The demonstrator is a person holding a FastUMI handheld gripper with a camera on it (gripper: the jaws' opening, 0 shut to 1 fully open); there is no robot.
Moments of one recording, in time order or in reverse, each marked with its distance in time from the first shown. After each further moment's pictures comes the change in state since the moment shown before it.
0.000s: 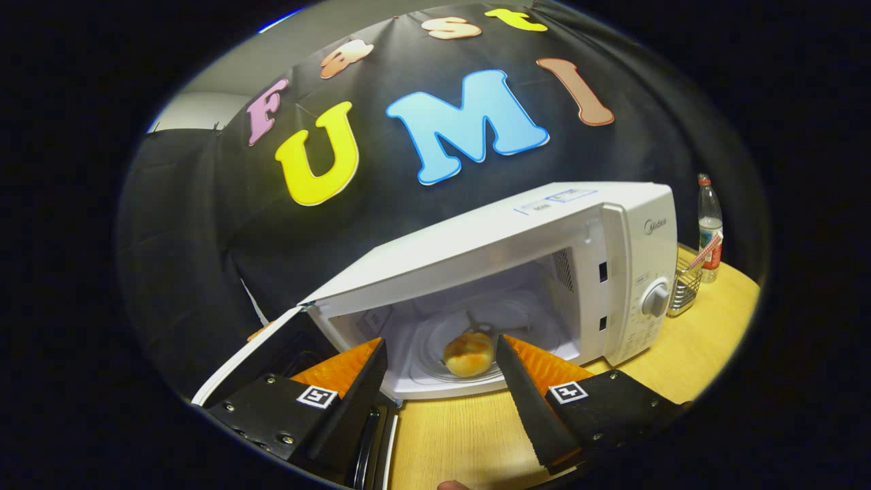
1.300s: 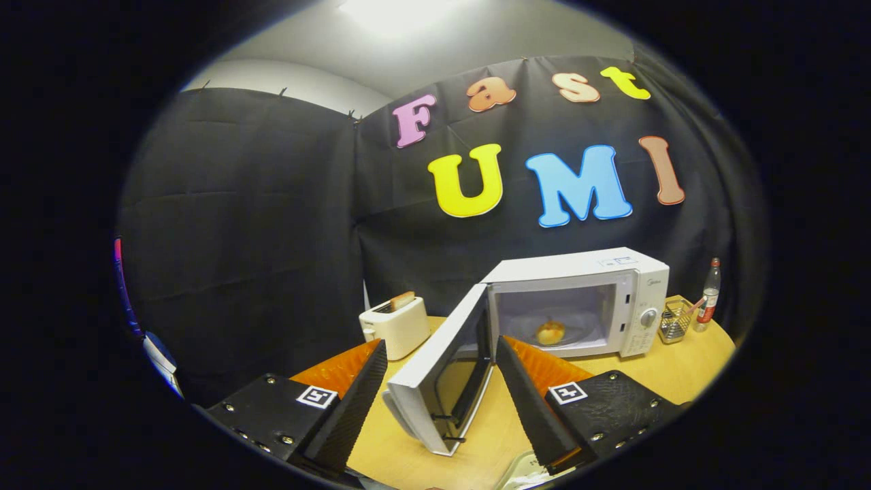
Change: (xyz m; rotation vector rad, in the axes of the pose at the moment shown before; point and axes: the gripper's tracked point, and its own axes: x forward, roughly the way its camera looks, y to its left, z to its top) arm -0.251 0.163 -0.031 -0.262 -0.055 0.338
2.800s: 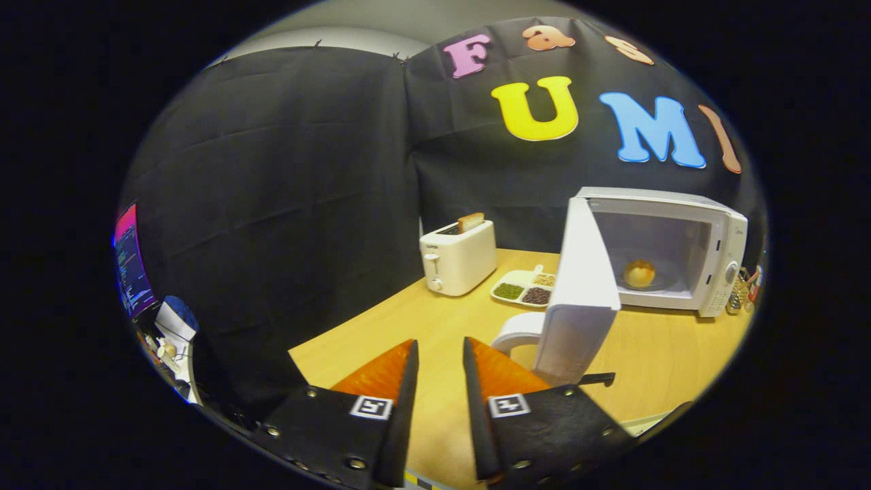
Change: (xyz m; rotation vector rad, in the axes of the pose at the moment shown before) arm 0.056 0.063 -0.112 -0.054 0.269 0.155
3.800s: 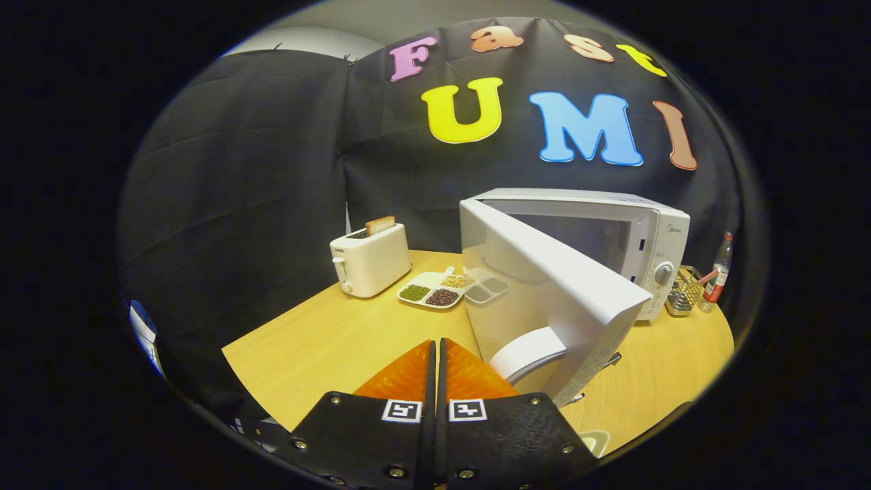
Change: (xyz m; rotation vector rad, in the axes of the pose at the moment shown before) arm -0.029 -0.133 -0.004 0.037 0.010 -0.229
